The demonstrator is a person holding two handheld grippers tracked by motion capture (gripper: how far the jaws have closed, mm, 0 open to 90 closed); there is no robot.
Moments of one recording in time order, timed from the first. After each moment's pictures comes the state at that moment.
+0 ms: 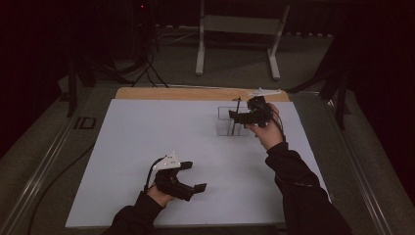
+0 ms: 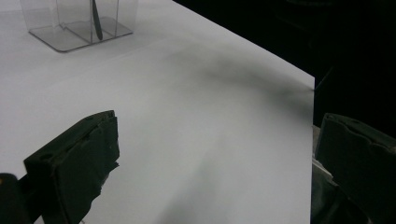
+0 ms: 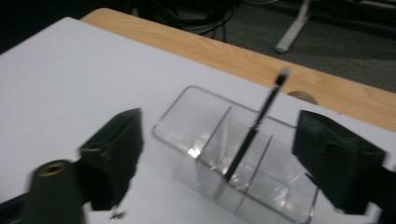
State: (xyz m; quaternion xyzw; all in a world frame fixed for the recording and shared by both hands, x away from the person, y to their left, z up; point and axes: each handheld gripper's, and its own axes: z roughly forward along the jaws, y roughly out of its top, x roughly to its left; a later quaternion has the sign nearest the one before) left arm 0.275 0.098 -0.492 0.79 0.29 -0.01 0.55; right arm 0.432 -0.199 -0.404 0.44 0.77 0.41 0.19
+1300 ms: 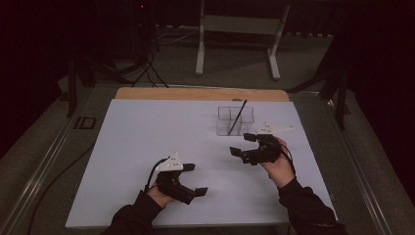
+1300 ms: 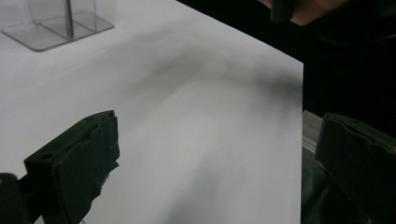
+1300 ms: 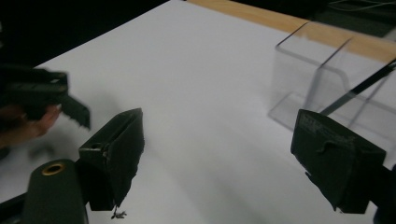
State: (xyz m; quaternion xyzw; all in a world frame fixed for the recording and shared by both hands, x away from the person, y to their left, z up) left arm 0.273 0.093 -0.490 0.81 0.25 -0.01 0.54; right arm 0.335 -0.218 -0.435 0.34 0.80 0.48 0.09
